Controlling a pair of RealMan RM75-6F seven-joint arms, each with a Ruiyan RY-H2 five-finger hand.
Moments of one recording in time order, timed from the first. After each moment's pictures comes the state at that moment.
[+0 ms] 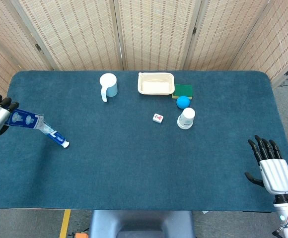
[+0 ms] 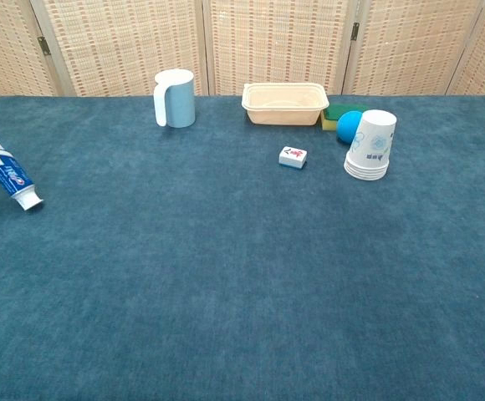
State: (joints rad) left arm -0.54 -0.52 -0.18 -1.80 1.48 1.10 0.33; right arm 0.10 -1.14 0.05 -1.61 -1.51 1.45 -0.17
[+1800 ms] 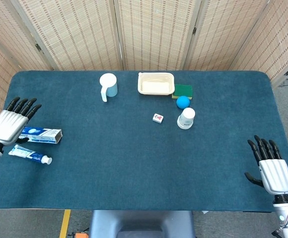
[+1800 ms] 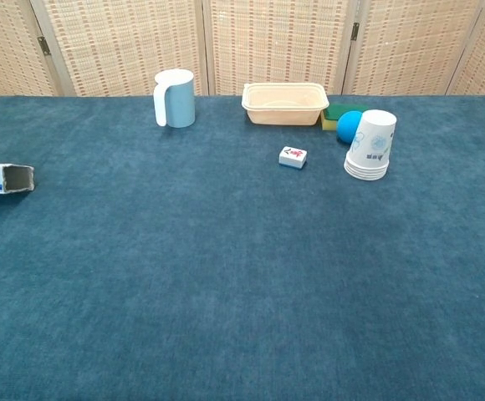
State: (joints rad) left arm -0.60 -0.85 -0.12 -1.55 1.39 0.94 0.18; right arm 0.10 -1.14 0.05 -1.62 -1.51 1.45 -0.18
